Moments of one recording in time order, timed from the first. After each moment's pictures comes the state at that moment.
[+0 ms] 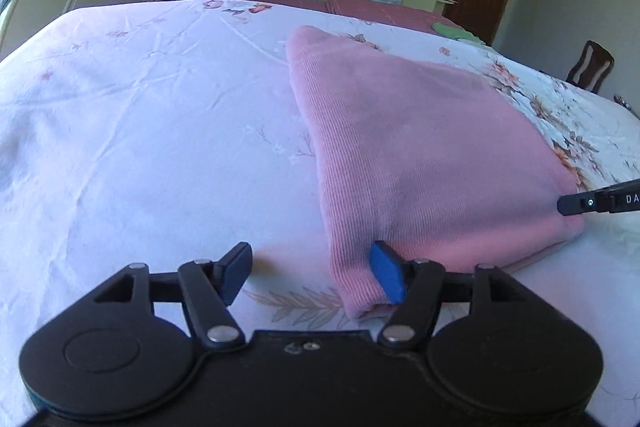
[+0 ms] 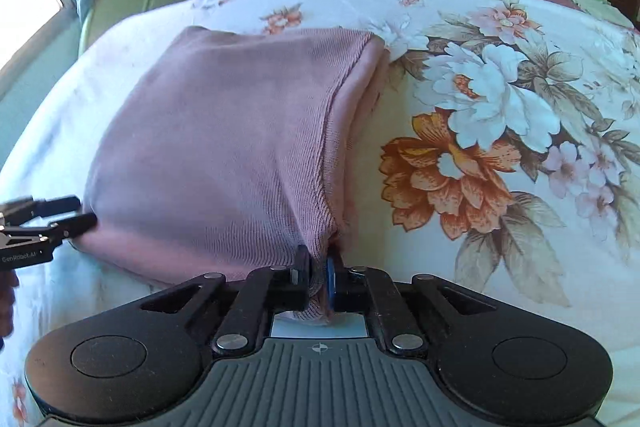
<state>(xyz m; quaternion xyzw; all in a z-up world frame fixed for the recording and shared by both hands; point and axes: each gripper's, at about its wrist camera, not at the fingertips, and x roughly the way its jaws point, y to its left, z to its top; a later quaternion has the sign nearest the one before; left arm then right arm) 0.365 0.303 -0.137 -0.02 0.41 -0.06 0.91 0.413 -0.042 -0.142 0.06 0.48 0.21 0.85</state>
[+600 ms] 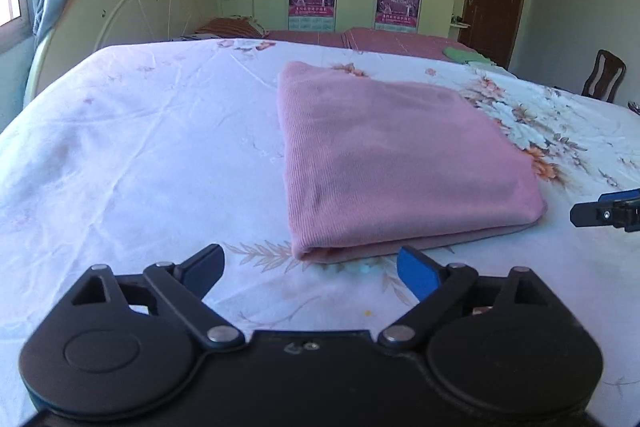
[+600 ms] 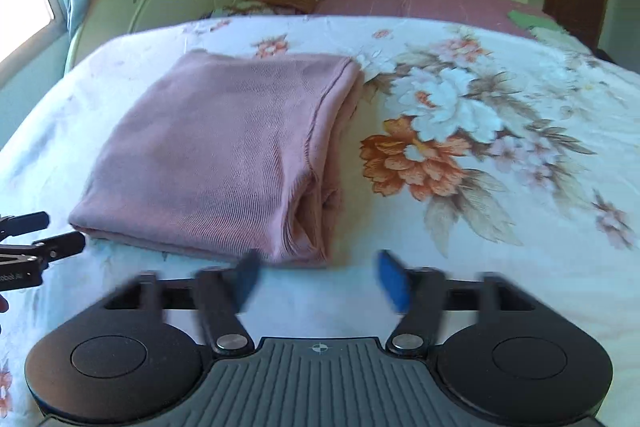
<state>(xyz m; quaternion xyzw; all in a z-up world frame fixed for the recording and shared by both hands) 0.278 0.257 -0.102 0.00 0.36 -0.02 0.93 0.333 -0.046 -0.112 0.04 0.42 0.16 0.89</state>
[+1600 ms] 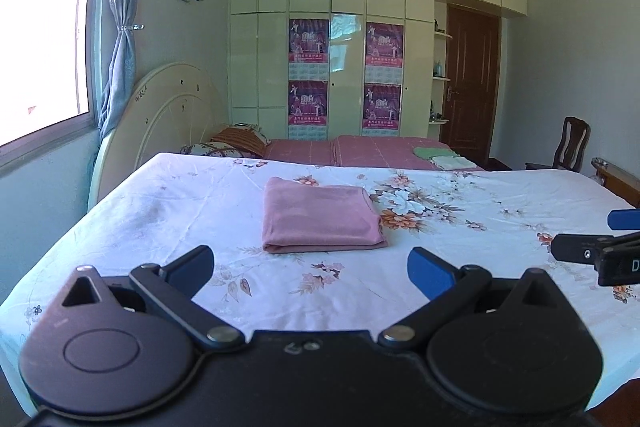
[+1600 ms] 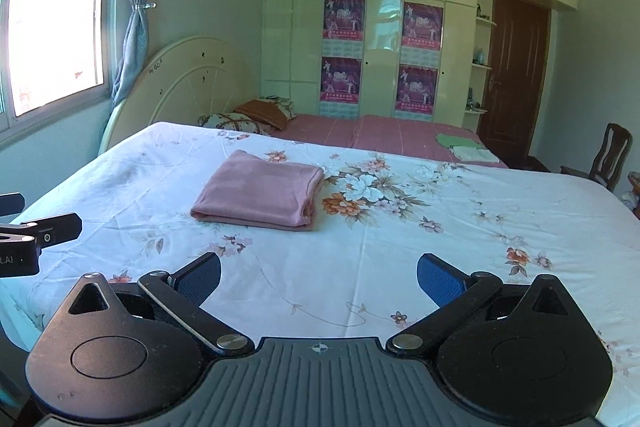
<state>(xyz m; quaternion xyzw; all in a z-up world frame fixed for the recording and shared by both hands) -0.032 0.174 0.055 0.01 0.20 -0.01 0.98 -0.038 -0.070 0.066 -0.01 0.25 0.10 0.96</state>
